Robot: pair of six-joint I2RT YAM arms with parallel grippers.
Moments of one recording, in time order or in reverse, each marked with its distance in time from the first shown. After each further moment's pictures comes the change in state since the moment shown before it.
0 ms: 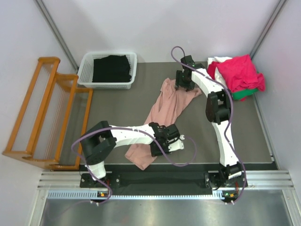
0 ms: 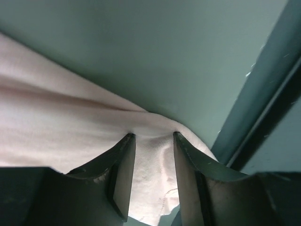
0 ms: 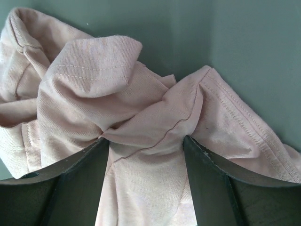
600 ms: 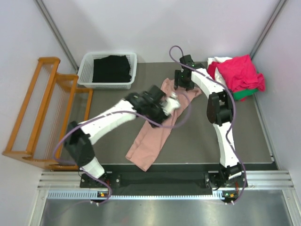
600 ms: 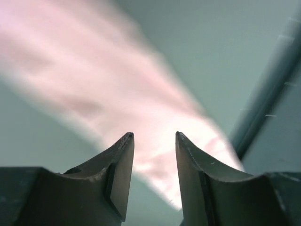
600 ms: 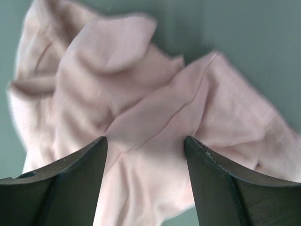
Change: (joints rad) left arm 0.222 -0.087 0.354 -0.114 0.168 -0.026; right arm 0.020 -0.047 -0.036 0.010 -0.008 -0.027
